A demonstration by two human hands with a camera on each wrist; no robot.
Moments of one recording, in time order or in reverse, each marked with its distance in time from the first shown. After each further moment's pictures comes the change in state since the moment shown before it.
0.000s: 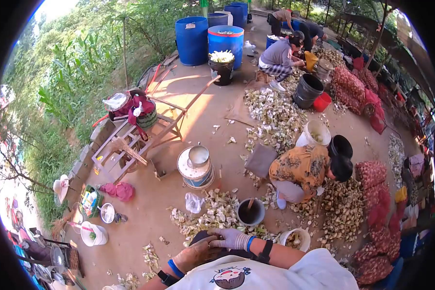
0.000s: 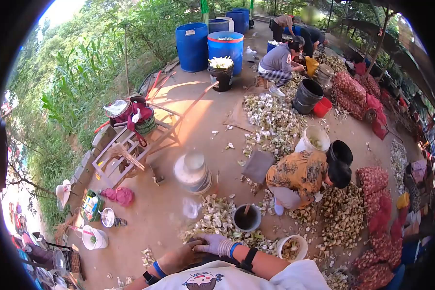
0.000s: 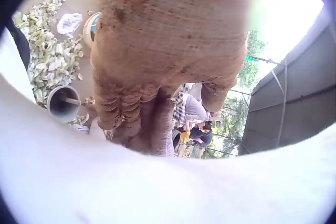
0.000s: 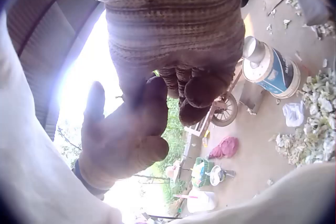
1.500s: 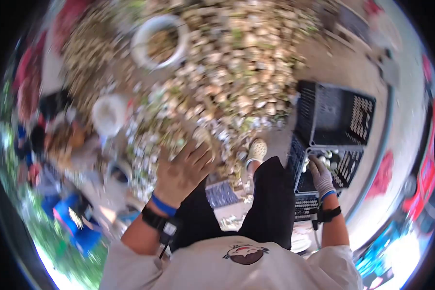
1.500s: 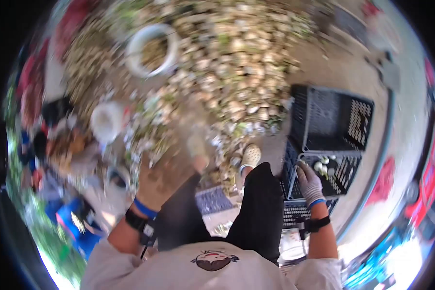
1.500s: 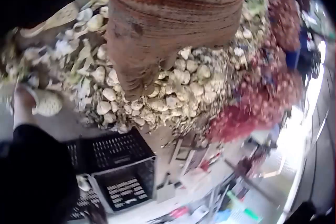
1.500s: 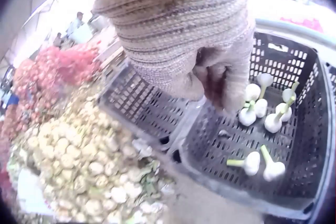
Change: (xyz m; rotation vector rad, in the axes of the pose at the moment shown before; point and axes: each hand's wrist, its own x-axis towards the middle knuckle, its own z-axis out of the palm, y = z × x) left_hand 0.226 0.704 -0.285 -2.515 -1.741 -0.164; right_hand -0.227 0.391 1.061 1.634 2.023 1.049
